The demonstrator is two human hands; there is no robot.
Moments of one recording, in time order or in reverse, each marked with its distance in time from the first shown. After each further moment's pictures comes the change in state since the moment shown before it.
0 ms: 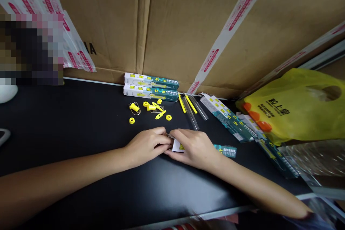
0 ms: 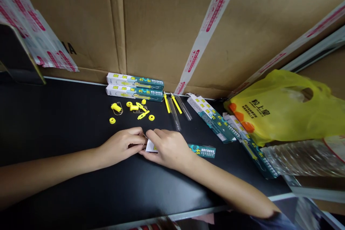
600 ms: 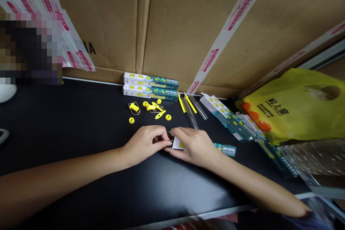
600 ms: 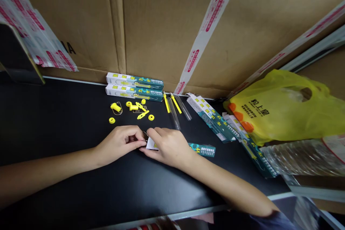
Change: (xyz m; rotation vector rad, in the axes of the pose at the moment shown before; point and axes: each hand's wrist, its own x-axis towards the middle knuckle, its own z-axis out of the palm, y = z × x) left_hand 0.001 0.005 -0.001 -0.285 0.182 -0.166; right_hand 0.002 0.004 0.001 -0.025 0.018 0.004
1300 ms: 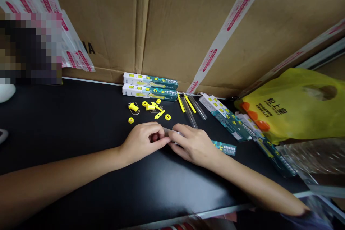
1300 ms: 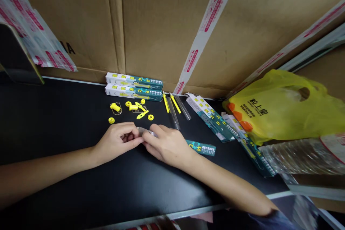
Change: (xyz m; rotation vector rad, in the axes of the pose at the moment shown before) left_hand -0.002 -0.003 -0.001 0.119 0.147 0.139; right_hand 0.000 0.000 -0.004 -0.128 0.089 -0.129
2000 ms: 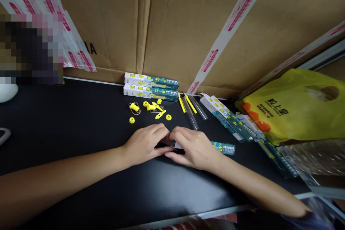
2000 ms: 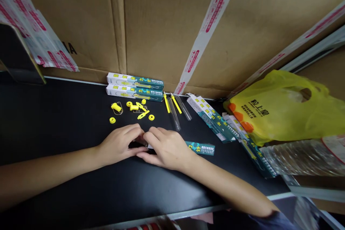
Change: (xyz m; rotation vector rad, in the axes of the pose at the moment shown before) left_hand -0.002 -0.008 0.003 0.377 -0.172 0.197; right_hand 0.002 -0.004 -0.004 0.237 -0.048 0.014
